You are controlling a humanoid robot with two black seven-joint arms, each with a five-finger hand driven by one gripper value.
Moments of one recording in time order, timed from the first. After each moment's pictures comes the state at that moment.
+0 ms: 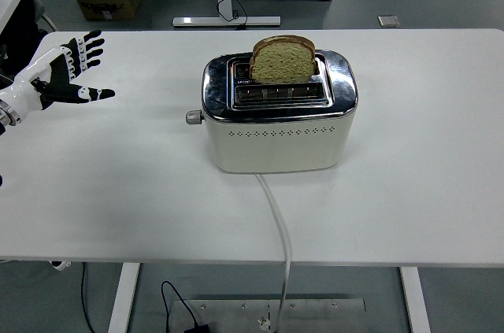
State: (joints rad) left arm -0.78 0.60 -0.61 -0.68 0.72 -0.37 -0.49; right arm 0.04 0.00 0.29 0.08 -0.32 0.06 0.09
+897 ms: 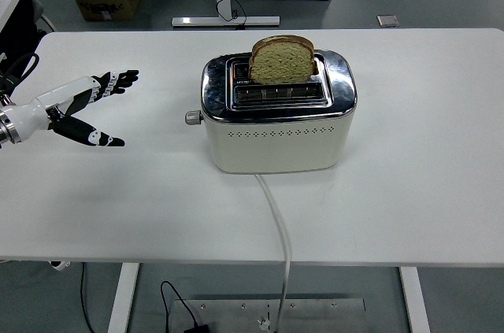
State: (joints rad) left arm -0.71 0.74 -0.61 -0.95 1.09 -0.37 -0.57; right arm 0.04 0.00 0.29 0.08 -0.32 0.06 0.09
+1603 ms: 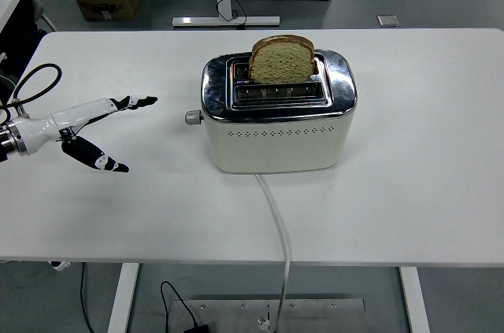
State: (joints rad) left arm -0.67 0.78 -0.60 -1.09 1.34 -0.29 -0.61; right arm 0.04 0.00 0.29 0.08 -0.32 0.06 0.09
